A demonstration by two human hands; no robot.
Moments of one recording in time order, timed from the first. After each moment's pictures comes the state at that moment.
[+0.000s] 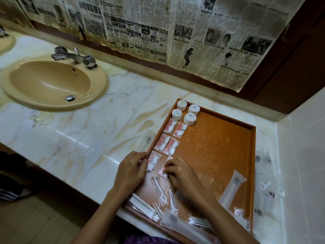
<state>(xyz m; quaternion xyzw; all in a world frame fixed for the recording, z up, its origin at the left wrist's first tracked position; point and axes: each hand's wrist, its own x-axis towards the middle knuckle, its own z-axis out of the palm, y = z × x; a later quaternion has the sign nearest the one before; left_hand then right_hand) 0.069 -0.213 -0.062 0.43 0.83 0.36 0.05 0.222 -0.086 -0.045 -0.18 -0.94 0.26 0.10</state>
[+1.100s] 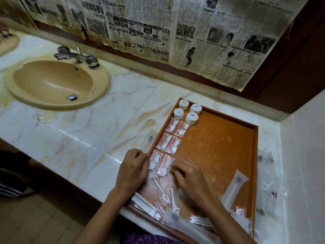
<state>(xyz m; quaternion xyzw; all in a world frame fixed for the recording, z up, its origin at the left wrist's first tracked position) 0.070 -0.215 -0.060 0.48 0.81 0.34 -0.03 0.236 -0.088 -0.047 -0.24 -0.90 0.30 0.18</state>
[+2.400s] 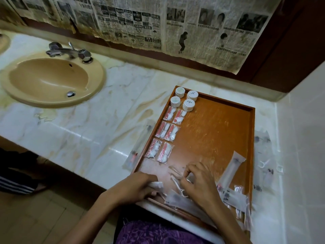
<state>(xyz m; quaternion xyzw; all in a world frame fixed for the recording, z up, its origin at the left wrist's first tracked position) 0.092 -0.258 -0.028 0.61 0.68 0.12 0.38 0.288 -0.127 -0.038 -0.39 -0.85 0.35 0.07</state>
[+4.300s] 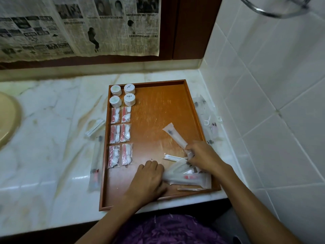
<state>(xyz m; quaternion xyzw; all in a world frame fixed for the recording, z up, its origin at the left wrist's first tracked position) 0.172 -0.196 -0.042 0.80 0.58 -0.02 0.15 0.369 -0.092 -0.025 -0.53 -0.81 0.24 -0.02</state>
